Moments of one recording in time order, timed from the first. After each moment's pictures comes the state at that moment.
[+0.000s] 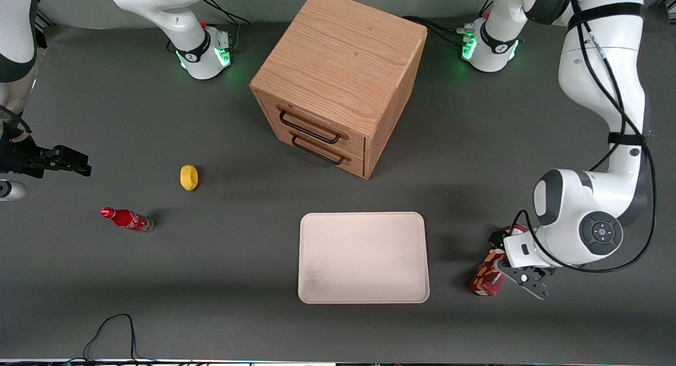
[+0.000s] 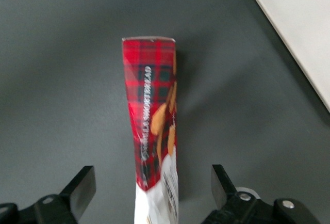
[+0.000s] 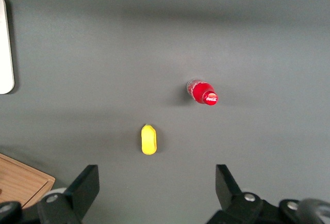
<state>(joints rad) -0.11 0.76 -0.02 -1.33 -0.01 2.11 0.52</state>
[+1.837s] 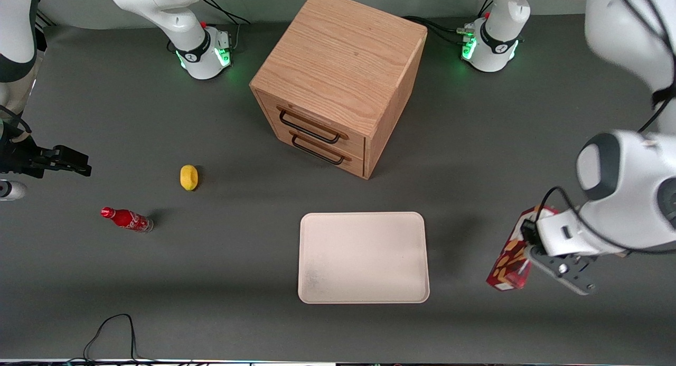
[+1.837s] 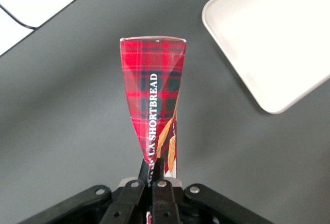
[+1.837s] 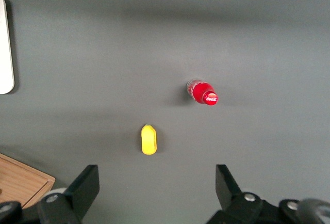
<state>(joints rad) -0.10 0.55 -0.01 -1.22 -0.06 1.80 0.52</state>
